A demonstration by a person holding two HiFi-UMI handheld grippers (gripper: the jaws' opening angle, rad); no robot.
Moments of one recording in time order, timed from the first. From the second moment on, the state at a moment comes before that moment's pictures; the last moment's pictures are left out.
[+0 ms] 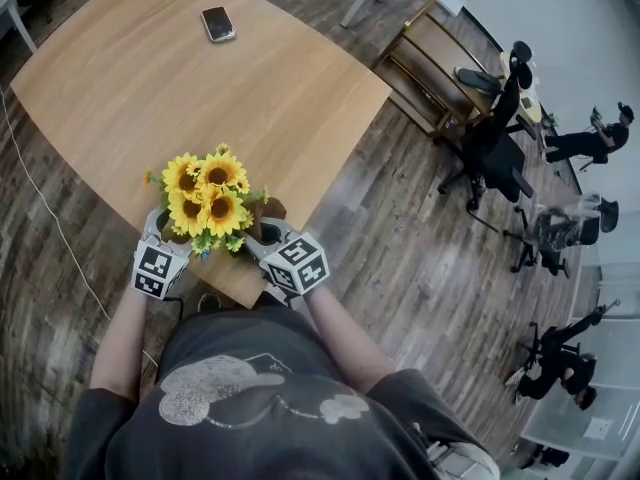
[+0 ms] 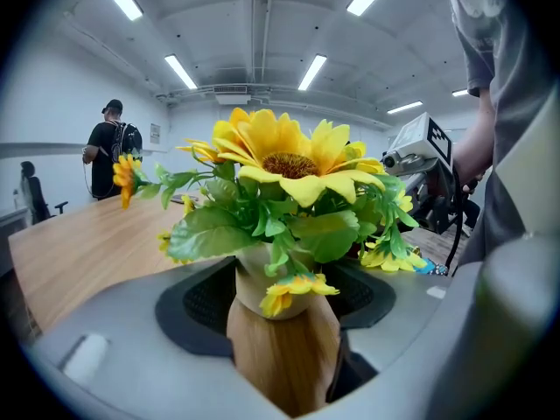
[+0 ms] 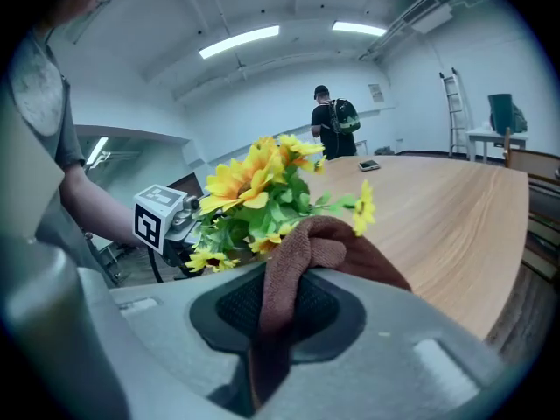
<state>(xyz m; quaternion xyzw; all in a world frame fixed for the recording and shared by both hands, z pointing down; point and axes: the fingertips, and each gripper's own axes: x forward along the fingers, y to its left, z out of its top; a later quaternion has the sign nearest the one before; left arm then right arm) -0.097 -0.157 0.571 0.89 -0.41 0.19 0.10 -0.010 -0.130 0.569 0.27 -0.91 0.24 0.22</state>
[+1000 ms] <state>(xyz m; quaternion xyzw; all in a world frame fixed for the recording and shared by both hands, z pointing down) -0.090 -0.128 0.574 0.85 -0.48 0.15 0.13 -0.038 -0.107 0.576 0.15 -0.94 0.18 0.26</state>
